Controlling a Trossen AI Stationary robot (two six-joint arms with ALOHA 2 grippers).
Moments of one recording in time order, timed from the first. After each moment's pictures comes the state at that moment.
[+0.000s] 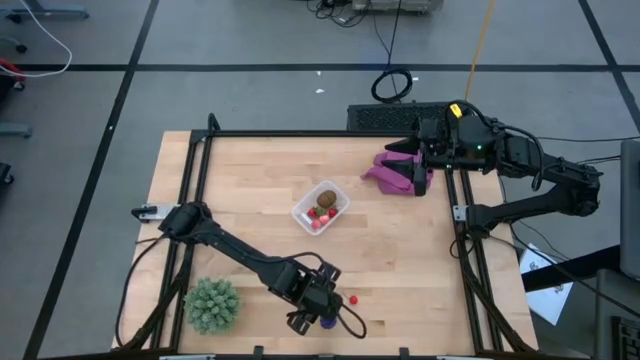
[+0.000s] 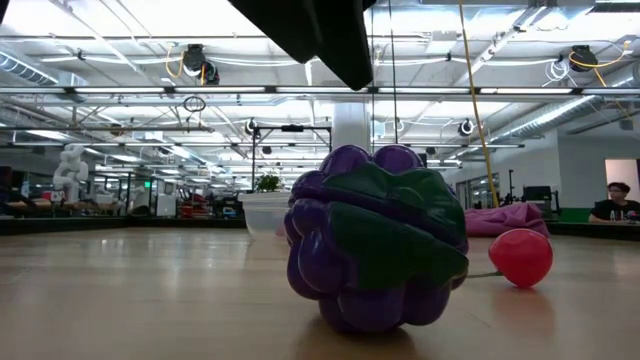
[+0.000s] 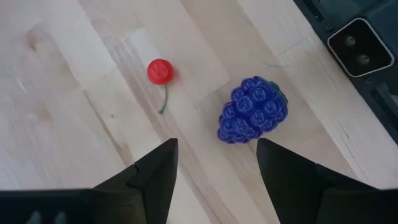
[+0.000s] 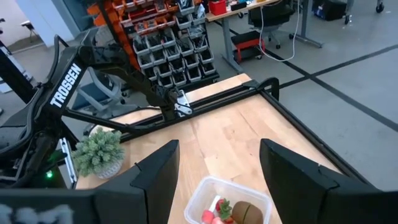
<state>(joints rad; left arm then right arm) -0.48 2.13 1.84 -0.84 -0.05 0.13 -0.14 1.01 1.33 -0.60 0.05 0.27</state>
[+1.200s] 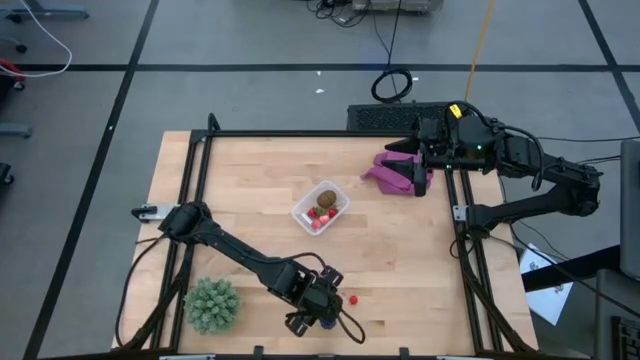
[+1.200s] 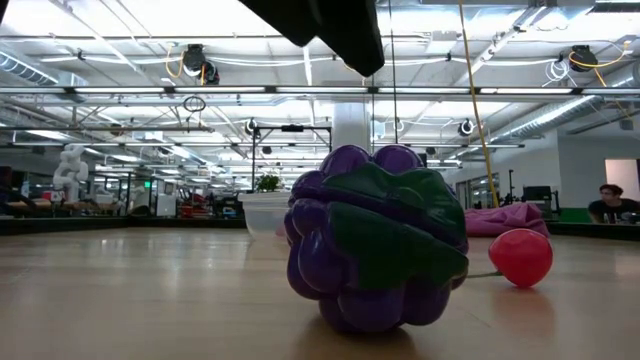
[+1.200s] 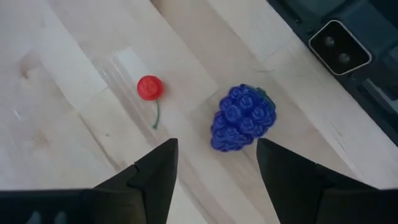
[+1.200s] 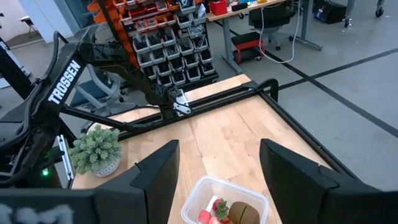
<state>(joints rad) -0.48 2.13 1.84 -0.82 -0.02 0.22 -0.14 1.01 1.33 -0.60 0.05 0.25</state>
